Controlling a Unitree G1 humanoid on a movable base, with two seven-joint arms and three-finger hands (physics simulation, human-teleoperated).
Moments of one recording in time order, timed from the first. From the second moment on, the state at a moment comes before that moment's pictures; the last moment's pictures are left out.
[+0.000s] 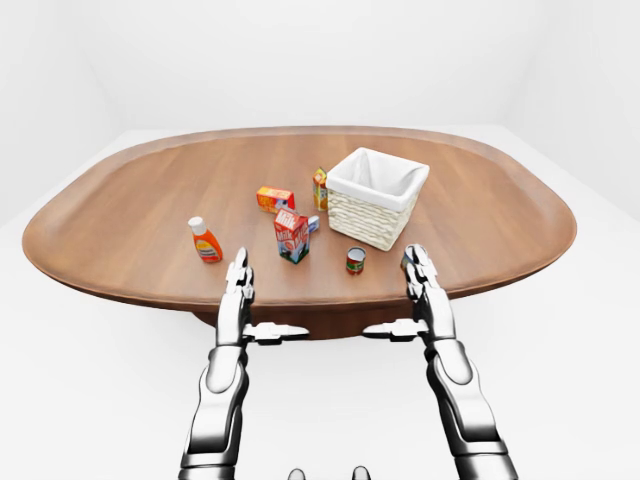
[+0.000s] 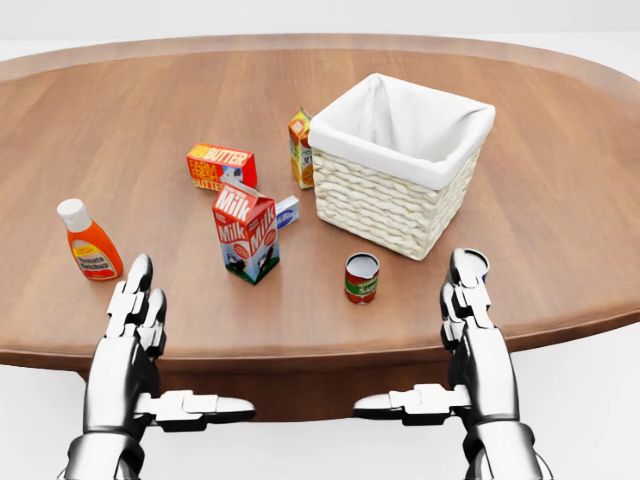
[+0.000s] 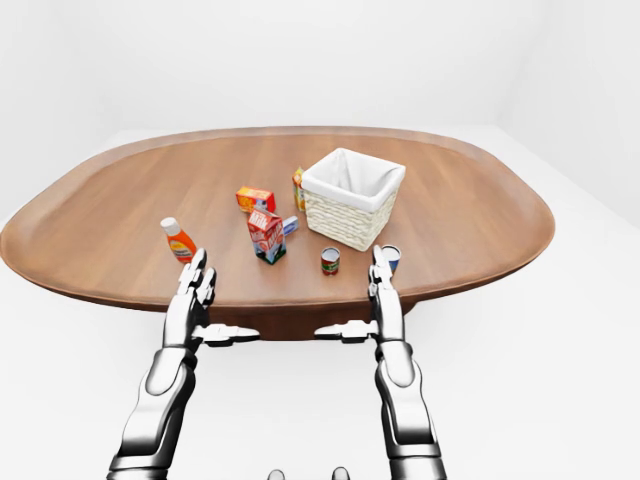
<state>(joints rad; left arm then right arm) 0.00 0.01 0.02 -0.01 -0.01 0.00 -0.01 0.00 -0.01 -0.02 0.00 0.01 0.00 0.02</state>
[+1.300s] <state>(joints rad) -0.02 0.07 0.22 -0.41 -0.21 0.09 0.04 0.08 -0.03 -0.09 -0.45 -0.07 0.09 0.08</state>
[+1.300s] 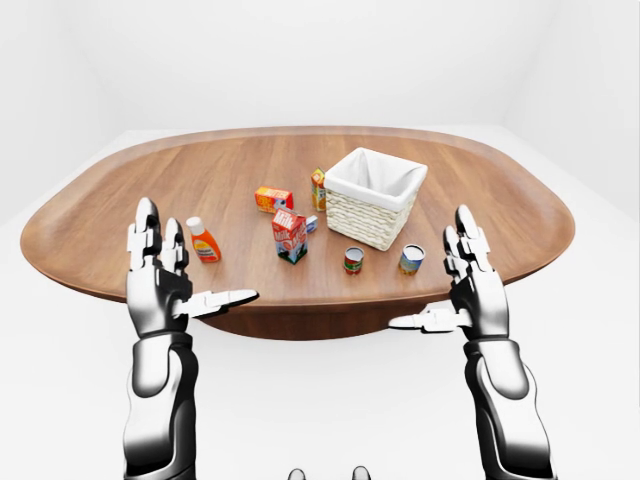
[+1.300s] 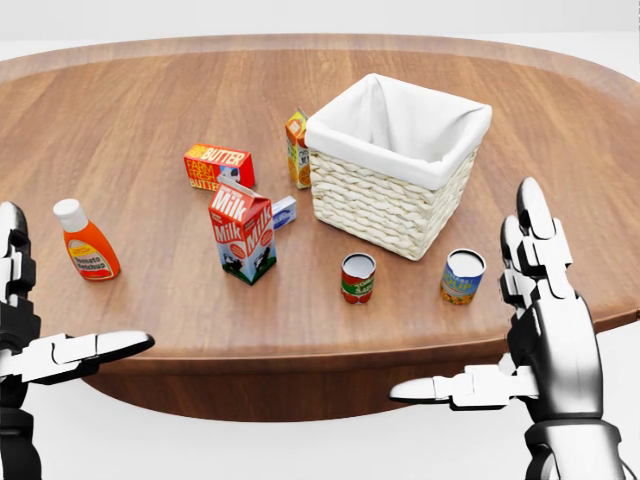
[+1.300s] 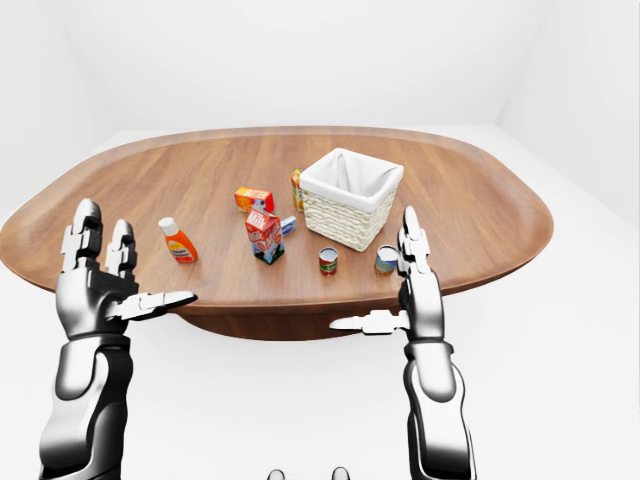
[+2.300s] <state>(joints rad) -0.02 0.07 0.23 -0.43 -0.21 0.09 0.04 0.08 -0.03 -0.09 -0.44 -0.08 0.09 0.09</state>
